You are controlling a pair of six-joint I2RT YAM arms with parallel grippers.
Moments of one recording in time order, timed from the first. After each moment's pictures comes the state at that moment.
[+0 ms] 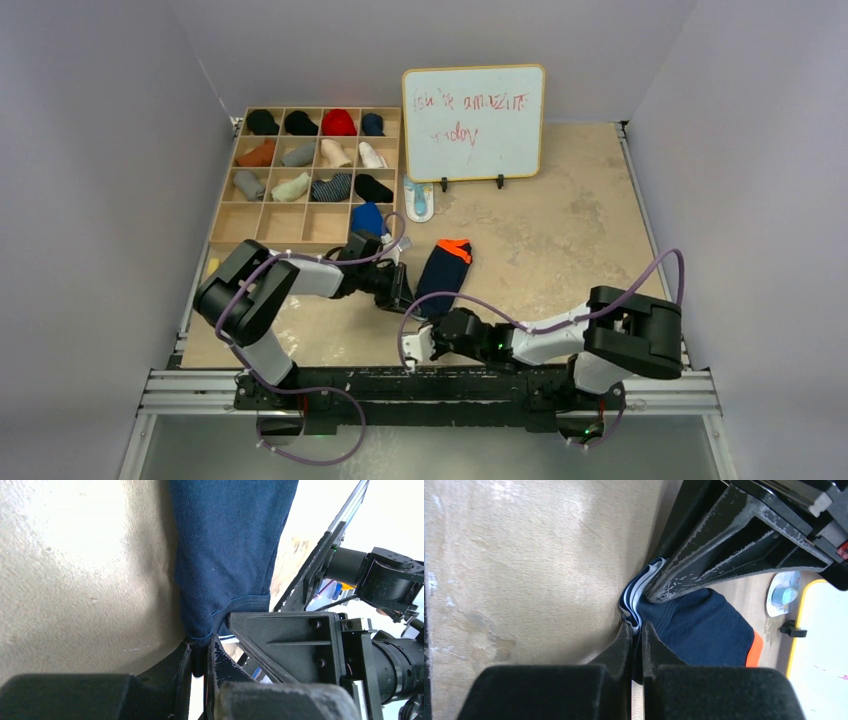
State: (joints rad) left arm -0.56 1.69 0.60 0.15 0.74 -0.61; right arm 1.28 1.51 0.40 0.47 0.22 -0.79
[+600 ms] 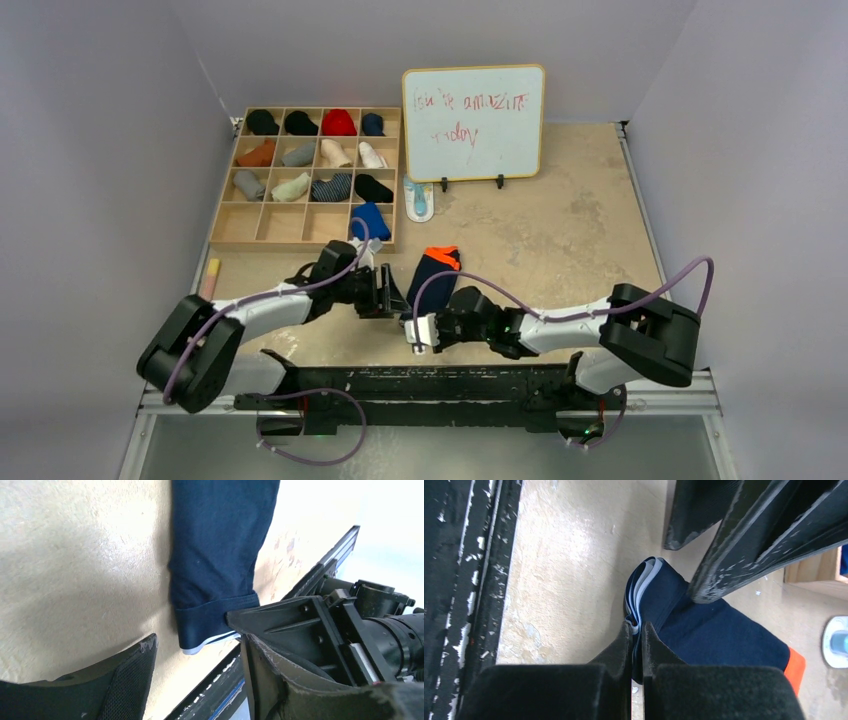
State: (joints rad) left arm -0.53 1.33 0.42 0.10 0.58 -0.75; right arm 1.13 1.43 0.43 0.40 -0.19 -0.69
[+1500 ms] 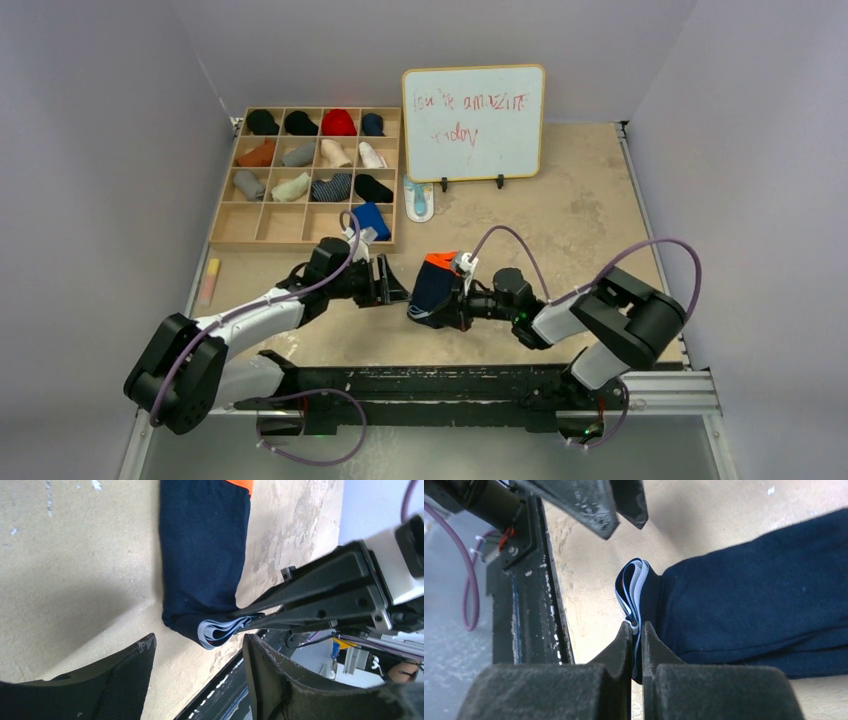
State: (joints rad) left arm -0.52 1.18 0.42 0.09 0.48 -0.75; right arm 0.80 1.52 0.24 0.96 -0.53 0.31
